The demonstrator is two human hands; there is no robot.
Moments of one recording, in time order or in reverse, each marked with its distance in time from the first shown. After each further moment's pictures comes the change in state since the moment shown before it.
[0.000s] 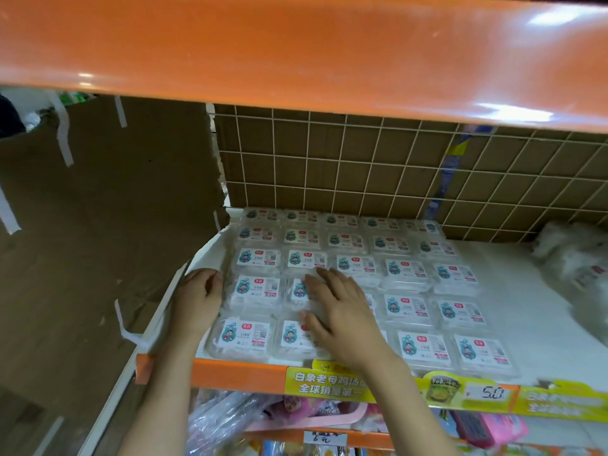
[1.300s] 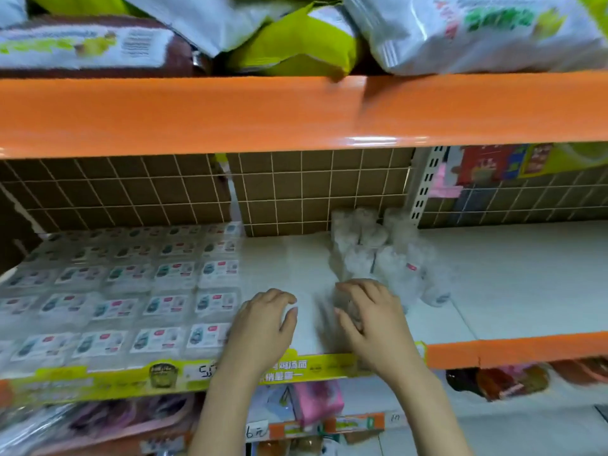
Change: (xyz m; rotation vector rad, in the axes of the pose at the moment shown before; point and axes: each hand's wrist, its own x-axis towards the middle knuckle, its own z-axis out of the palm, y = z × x) left_hand -0.201 0.382 0.222 0.142 -0.309 0.489; right_hand -0.203 0.308 -0.217 -0.016 0.235 0.206
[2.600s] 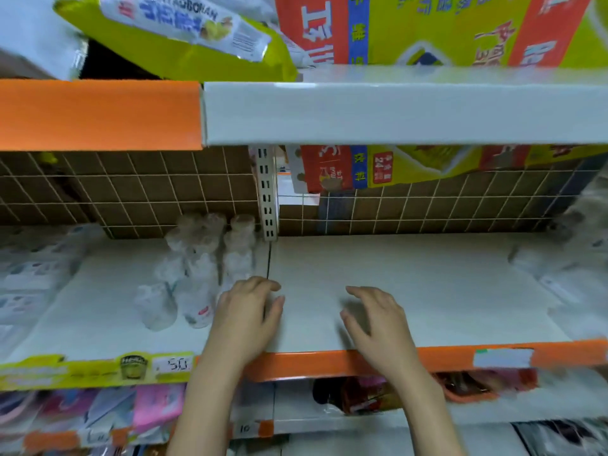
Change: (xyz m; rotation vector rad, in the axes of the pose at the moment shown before) left_hand 0.077 0.293 0.147 0.048 0.125 -0.024; right_hand -0.045 0.323 -0.163 0.081 -0.126 0.089
